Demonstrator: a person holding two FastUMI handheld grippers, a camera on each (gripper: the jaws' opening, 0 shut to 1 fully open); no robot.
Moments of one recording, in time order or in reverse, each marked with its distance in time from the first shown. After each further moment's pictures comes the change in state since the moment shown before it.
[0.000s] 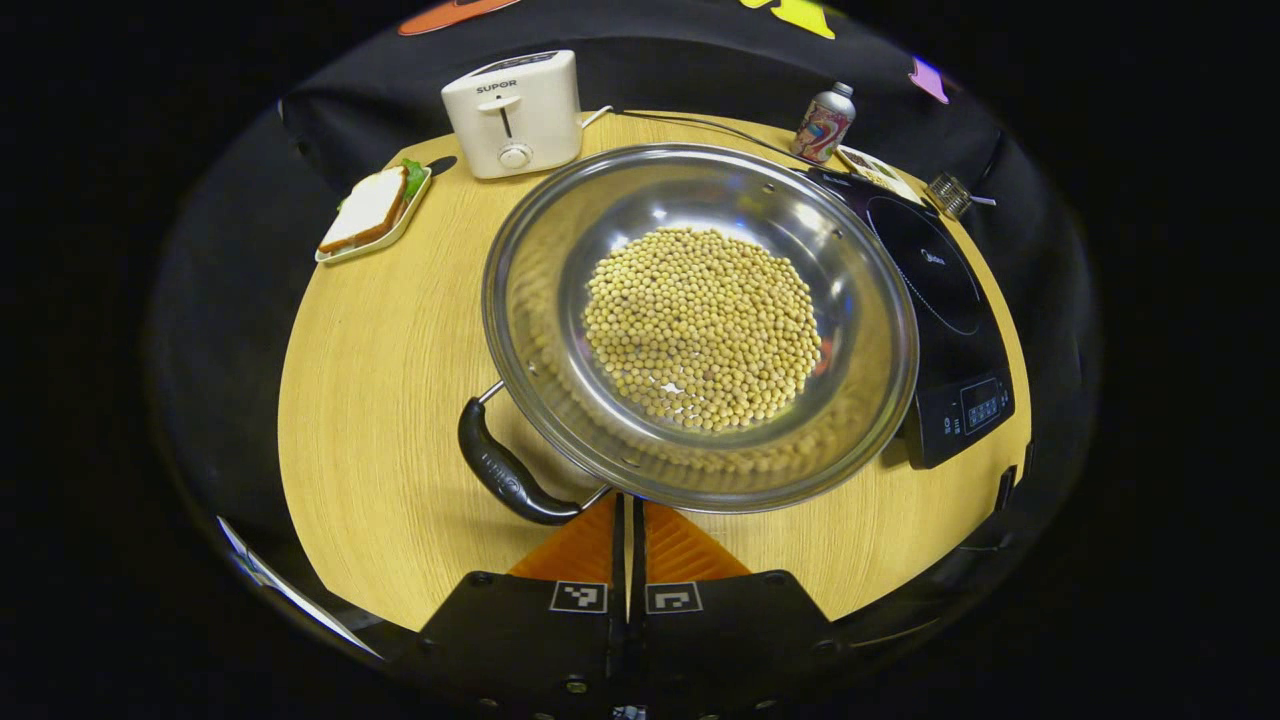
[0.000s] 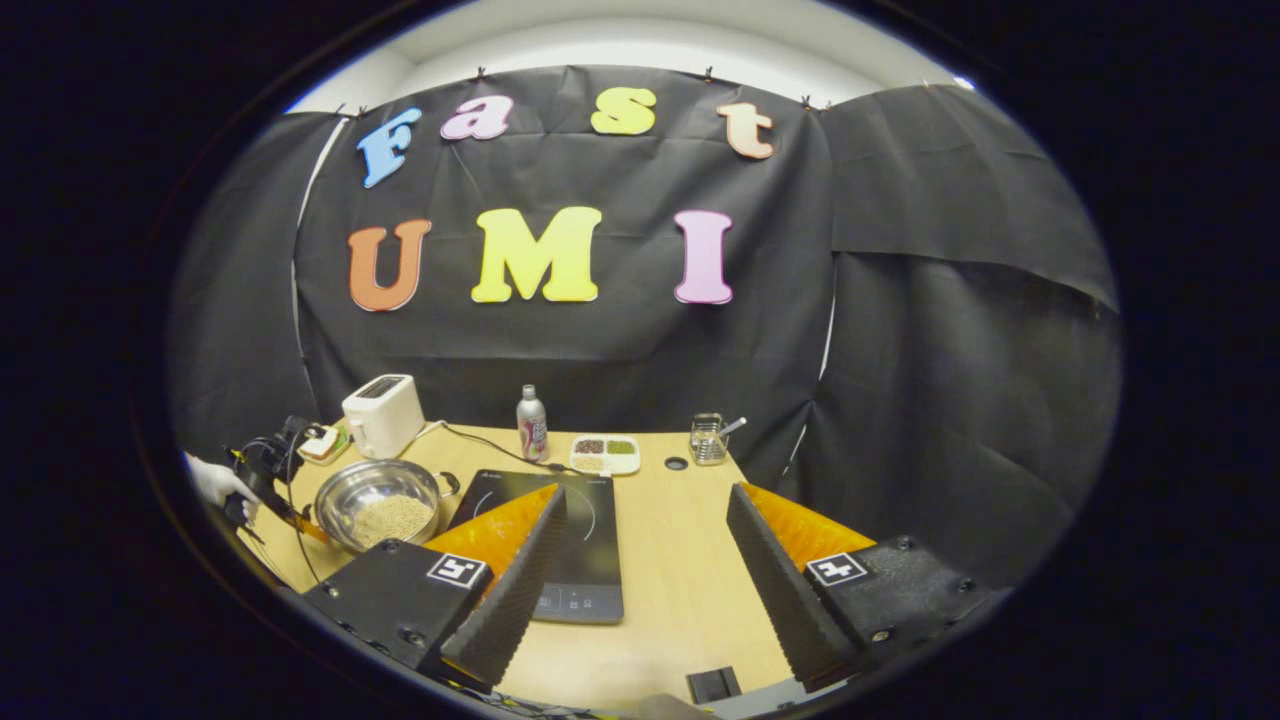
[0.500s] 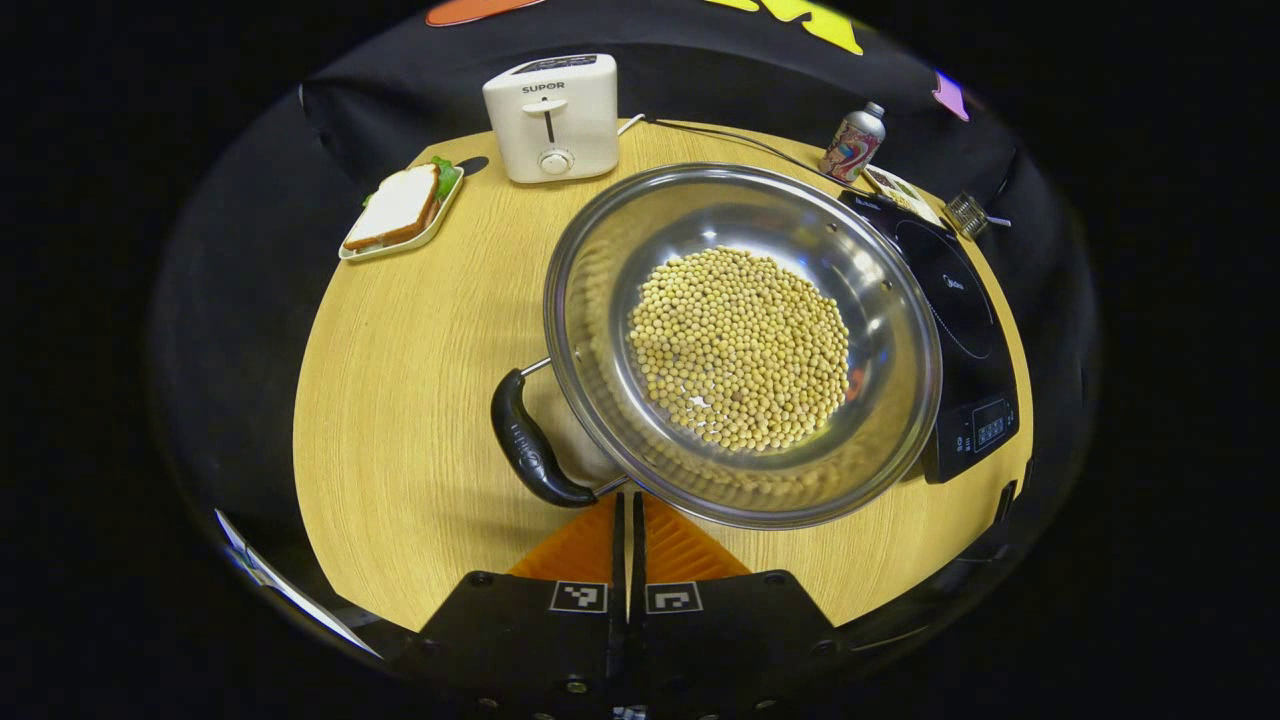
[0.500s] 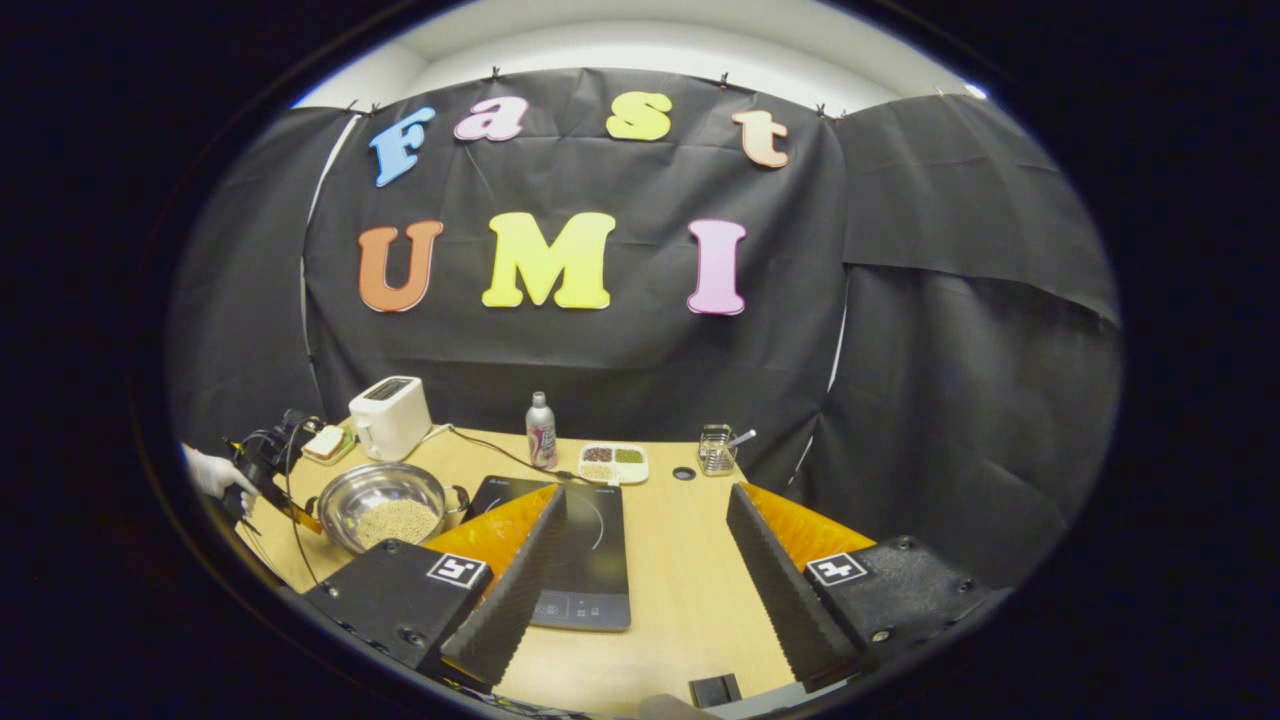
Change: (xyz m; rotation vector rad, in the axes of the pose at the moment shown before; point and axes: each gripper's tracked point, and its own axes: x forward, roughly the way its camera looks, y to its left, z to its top) left arm -0.001 0.030 0.014 -0.037 -0.022 0.023; right arm 0.001 0.014 0.013 -0.029 -0.018 0.020
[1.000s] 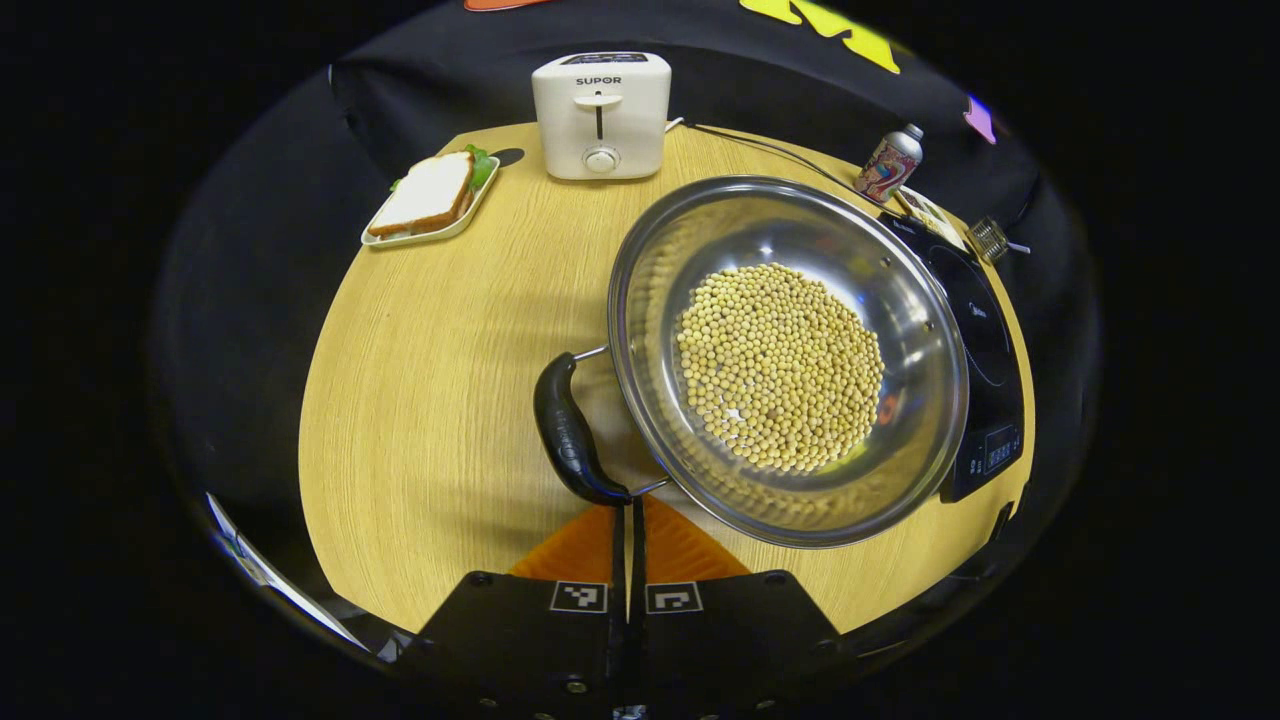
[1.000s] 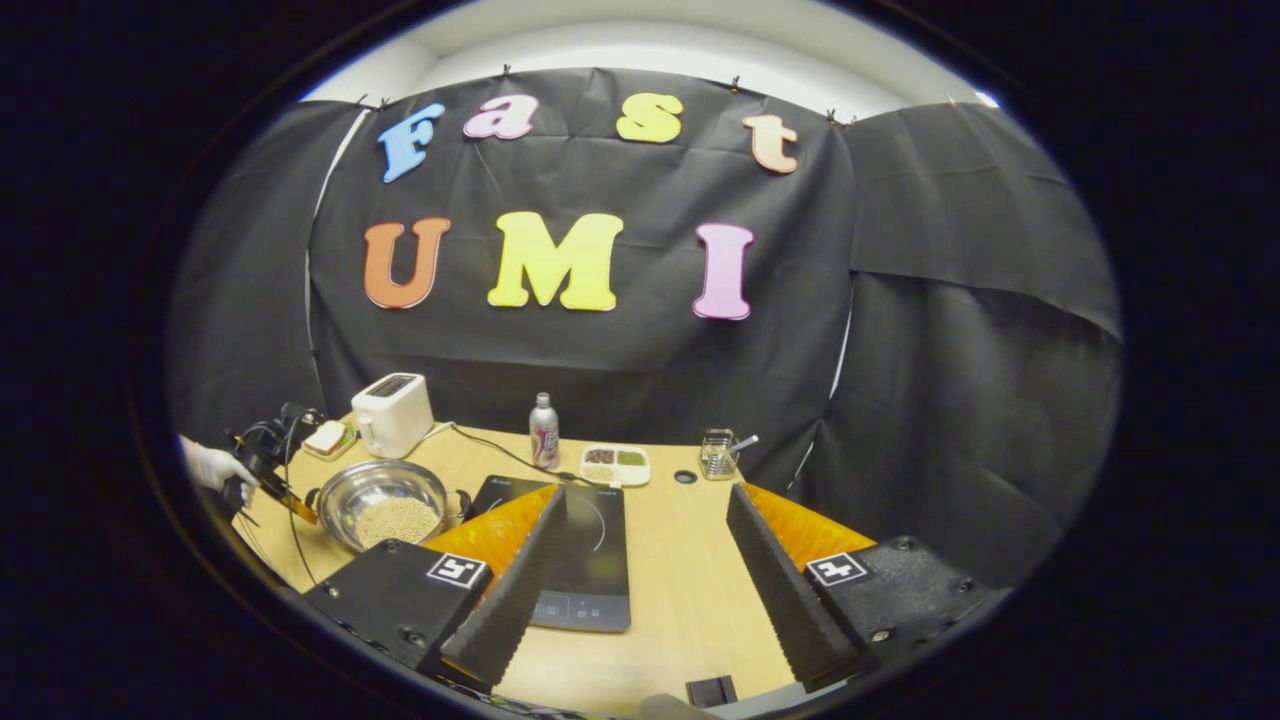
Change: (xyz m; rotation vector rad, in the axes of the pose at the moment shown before) left arm 0.007 0.024 0.009 -0.061 -0.005 0.013; right arm -0.001 0.007 0.006 -0.027 -0.004 0.003
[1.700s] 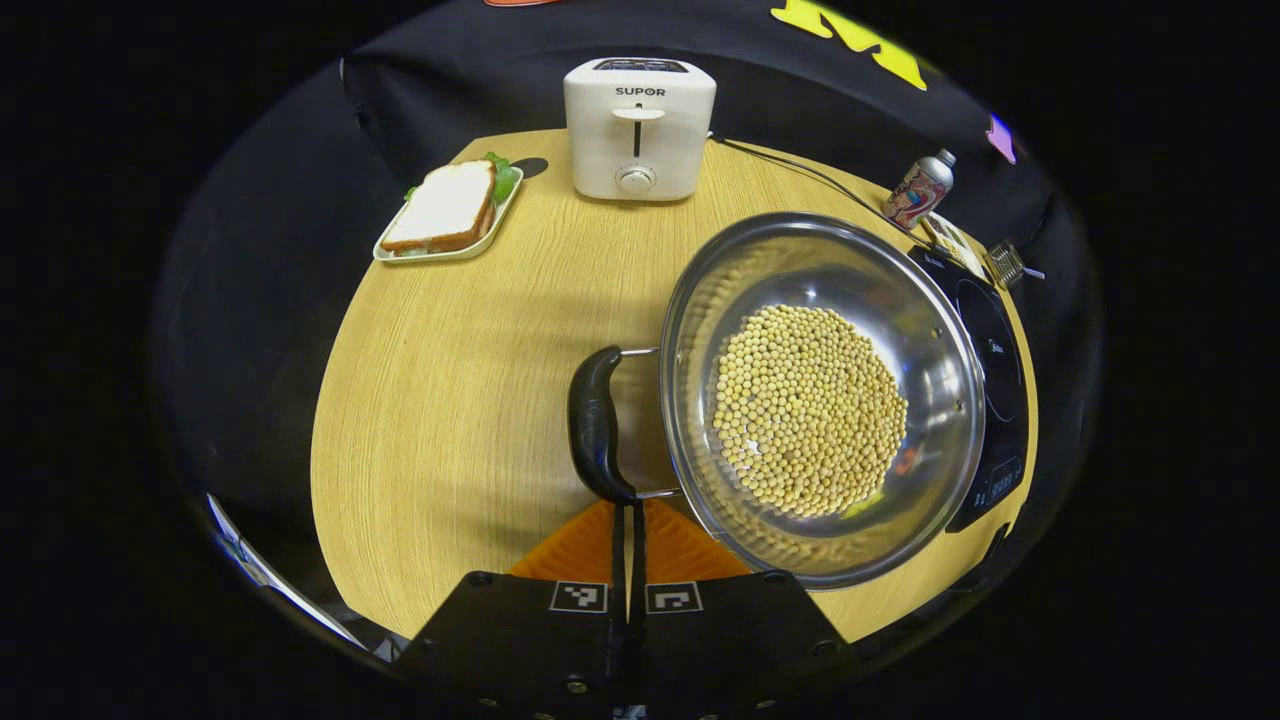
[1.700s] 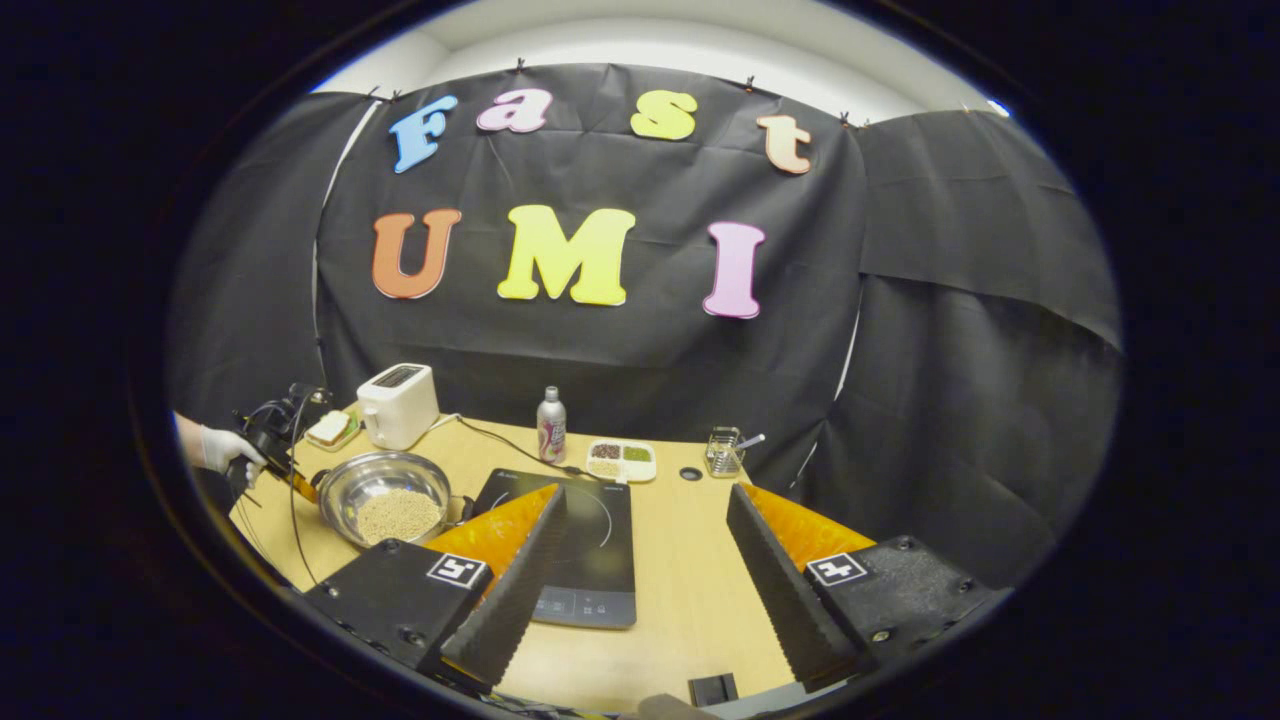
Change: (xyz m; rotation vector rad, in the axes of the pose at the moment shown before) left arm 0.010 0.022 0.035 -0.035 -0.017 0.018; right arm -0.002 0.013 -0.004 -0.027 0.019 0.008
